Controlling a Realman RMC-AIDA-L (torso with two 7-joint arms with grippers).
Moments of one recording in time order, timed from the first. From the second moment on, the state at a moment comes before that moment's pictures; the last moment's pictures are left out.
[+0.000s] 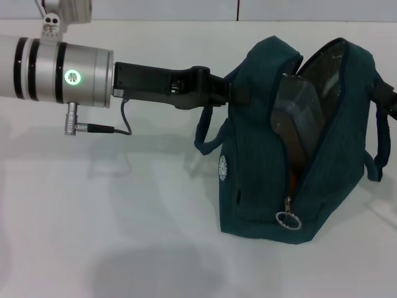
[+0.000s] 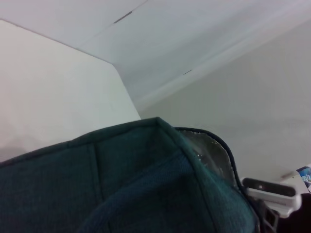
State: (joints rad) left arm -0.71 -2.08 0.84 0.73 1.91 1.68 -2.40; right arm 0.39 1.94 -1.29 -0.24 -0.87 -1.67 1.64
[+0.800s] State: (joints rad) left arm -0.71 -2.08 0.84 0.73 1.94 1.66 -2.40; right arm 0.28 1.93 -1.30 -0.25 -1.07 -1.95 1.08
